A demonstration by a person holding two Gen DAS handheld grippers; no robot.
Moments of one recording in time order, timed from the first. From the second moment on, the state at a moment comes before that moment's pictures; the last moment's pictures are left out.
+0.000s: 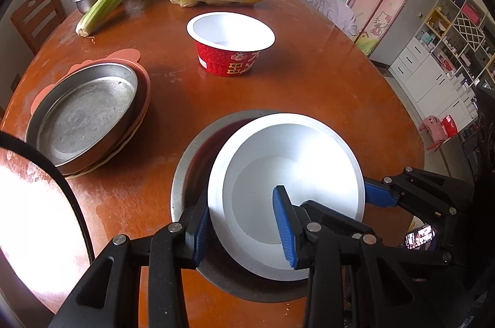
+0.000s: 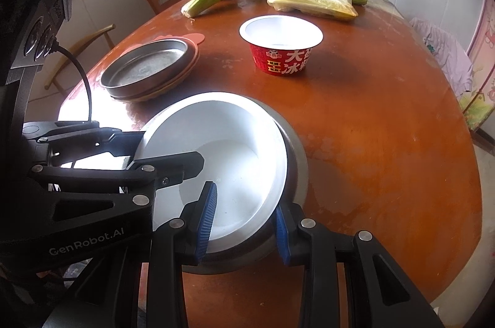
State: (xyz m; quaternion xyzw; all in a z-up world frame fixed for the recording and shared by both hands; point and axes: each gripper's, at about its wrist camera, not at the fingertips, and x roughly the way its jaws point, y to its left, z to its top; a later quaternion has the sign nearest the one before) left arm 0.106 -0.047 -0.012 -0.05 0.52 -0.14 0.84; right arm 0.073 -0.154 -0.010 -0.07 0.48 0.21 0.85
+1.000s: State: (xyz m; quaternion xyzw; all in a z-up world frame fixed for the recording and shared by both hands) left arm 0.104 -0.041 0.007 -0.04 0.50 -0.13 0.86; right arm 0.075 -0.165 0.003 -0.06 0.47 0.20 0.86
